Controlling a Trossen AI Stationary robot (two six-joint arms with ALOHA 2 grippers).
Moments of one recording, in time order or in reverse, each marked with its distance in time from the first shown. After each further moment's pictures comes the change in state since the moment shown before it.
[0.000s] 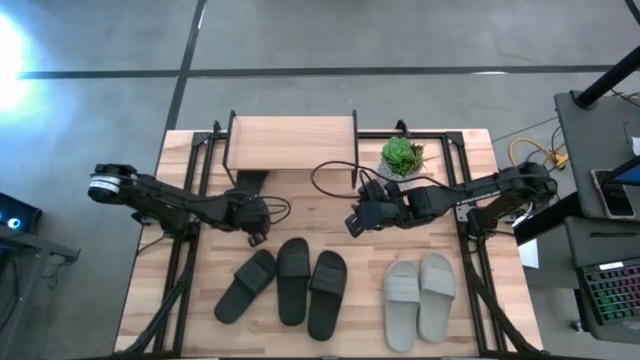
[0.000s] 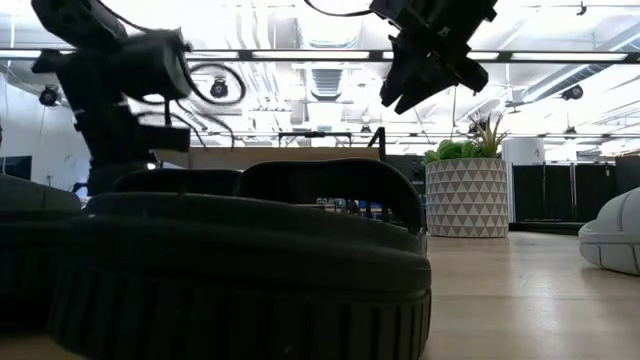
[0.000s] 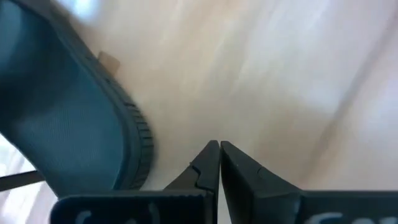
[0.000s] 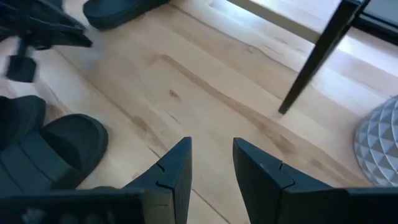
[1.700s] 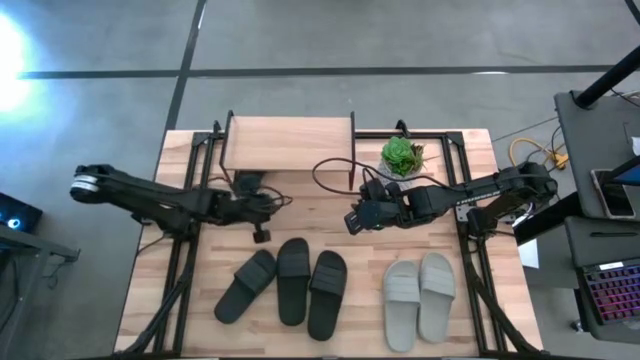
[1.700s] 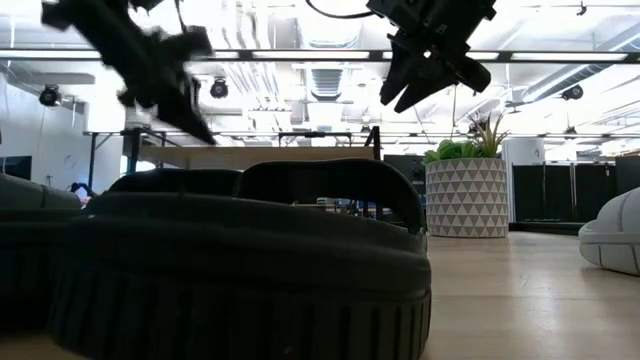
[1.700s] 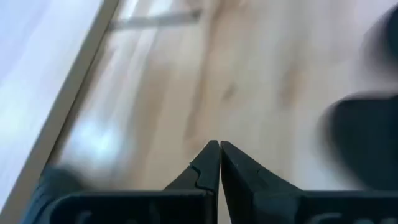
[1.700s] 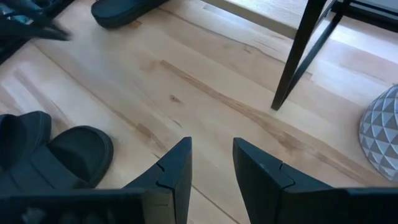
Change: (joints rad) left arm -0.025 -0.215 0.119 0.177 0.000 0.447; right arm 0.000 0.000 0.005 0.000 0.010 0.070
